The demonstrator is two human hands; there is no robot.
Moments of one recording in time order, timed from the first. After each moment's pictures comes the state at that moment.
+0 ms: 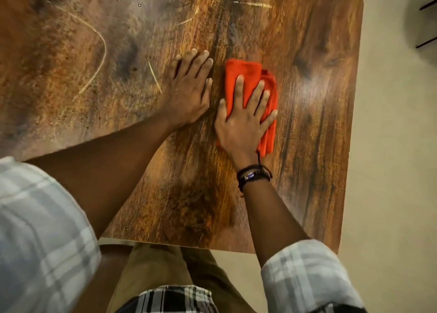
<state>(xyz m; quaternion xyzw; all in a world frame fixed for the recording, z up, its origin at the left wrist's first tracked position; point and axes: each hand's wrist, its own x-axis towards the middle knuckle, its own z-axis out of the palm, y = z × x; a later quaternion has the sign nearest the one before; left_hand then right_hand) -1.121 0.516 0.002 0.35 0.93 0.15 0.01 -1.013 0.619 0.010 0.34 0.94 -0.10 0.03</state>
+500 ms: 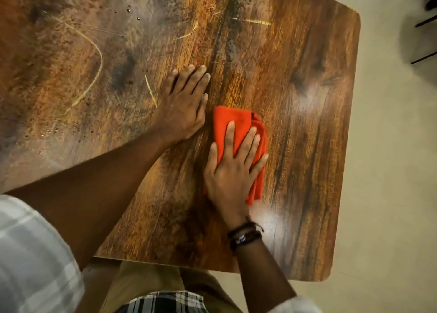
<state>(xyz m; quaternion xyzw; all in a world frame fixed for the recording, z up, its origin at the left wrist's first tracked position) -1.122 0.518 0.001 0.34 0.93 0.16 0.00 -0.956 0.591 0.009 0.32 0.94 -0.11 0.02</state>
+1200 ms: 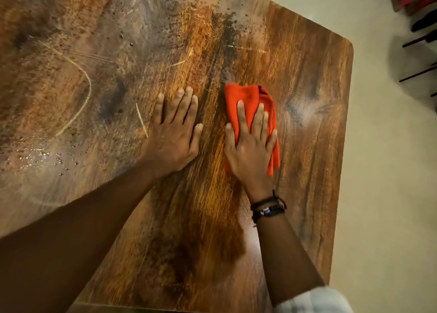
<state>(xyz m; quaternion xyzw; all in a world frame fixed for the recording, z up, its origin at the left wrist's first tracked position) -1.124 0.522 -0.002 0.33 0.94 0.11 0.00 -1.043 0.683 0.019 0.26 0.95 -0.15 0.05</state>
